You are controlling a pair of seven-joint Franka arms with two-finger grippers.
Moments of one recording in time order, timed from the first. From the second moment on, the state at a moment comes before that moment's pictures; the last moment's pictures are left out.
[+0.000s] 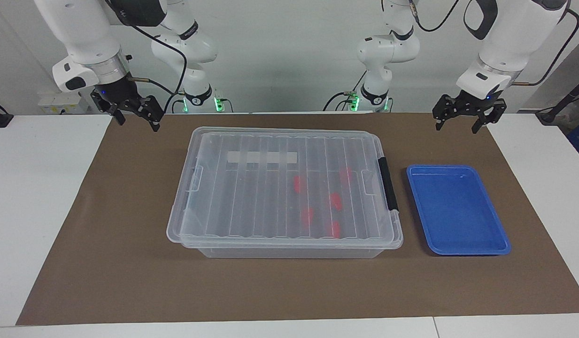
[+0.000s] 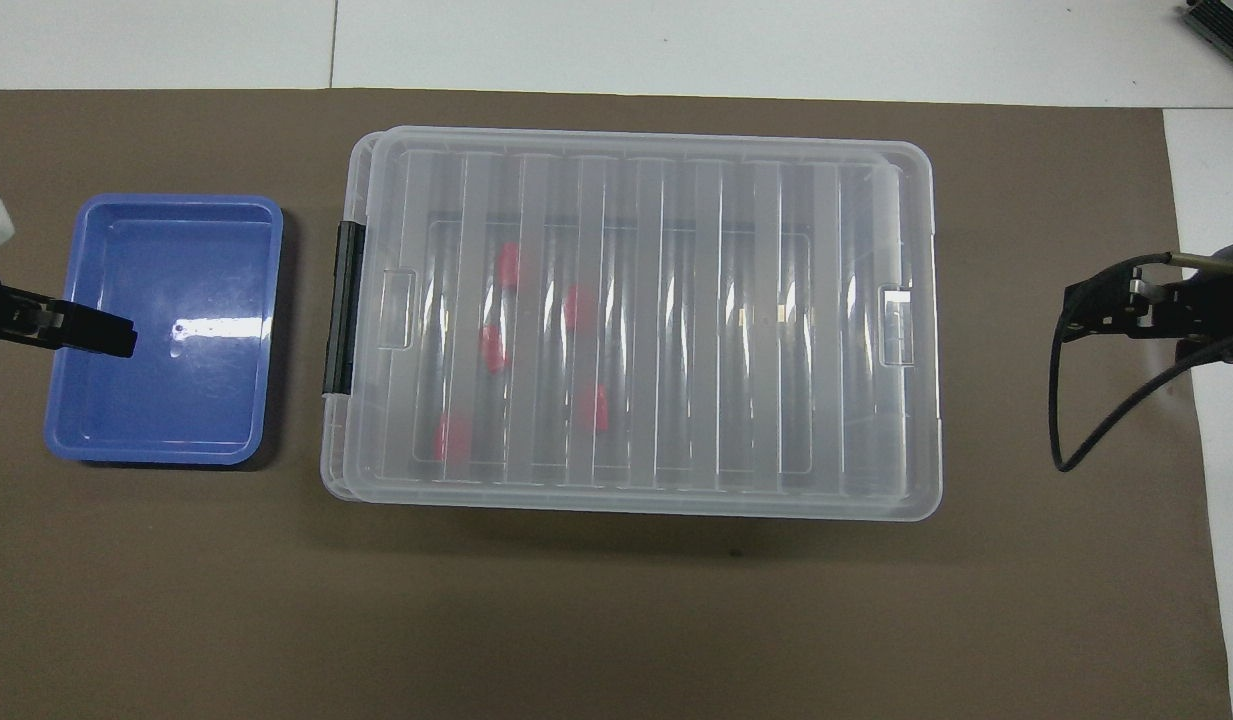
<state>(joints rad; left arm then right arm) 0.02 -0.04 -0.08 -1.65 0.04 1.61 0.18 -0.05 -0.02 0.07 -1.58 -0.02 1.53 0.27</state>
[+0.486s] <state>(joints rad) 0.02 -0.04 -0.08 -1.65 0.04 1.61 0.18 -0.05 -0.02 0.07 -1.59 -0.02 1.54 0.27</state>
